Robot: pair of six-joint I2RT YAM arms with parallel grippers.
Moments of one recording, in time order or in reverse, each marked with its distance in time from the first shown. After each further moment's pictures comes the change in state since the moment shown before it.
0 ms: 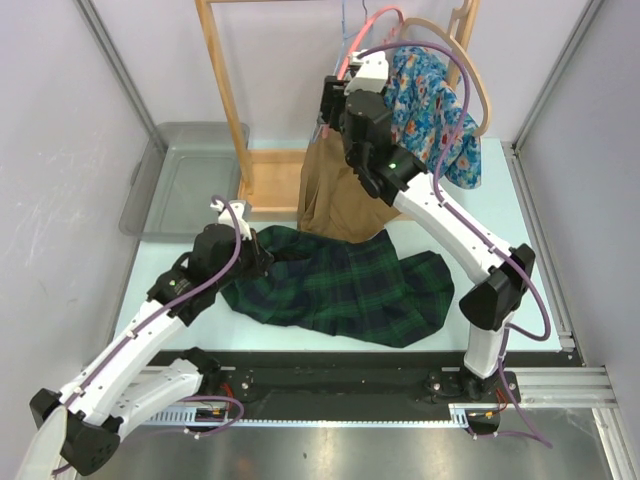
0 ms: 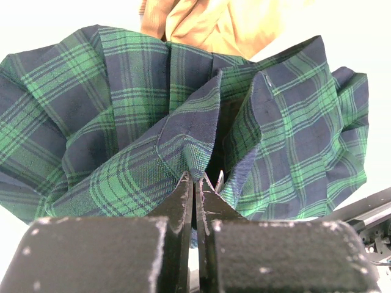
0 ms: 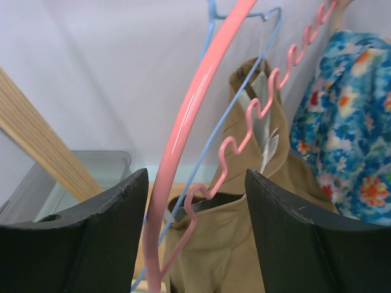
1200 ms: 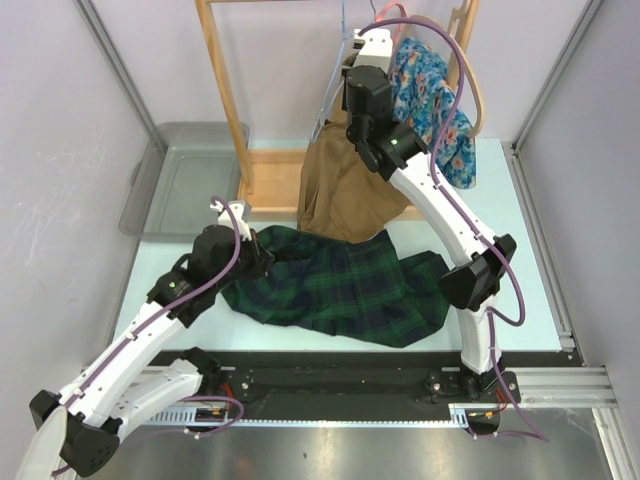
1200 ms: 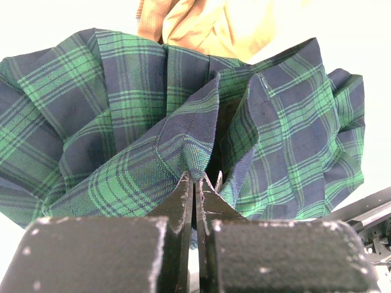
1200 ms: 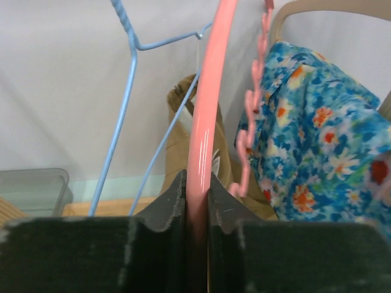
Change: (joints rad) left arm -0.002 -0.008 -0.015 0.022 0.004 -0.001; right arm -0.076 0.180 0.341 -0.220 0.083 -0.081
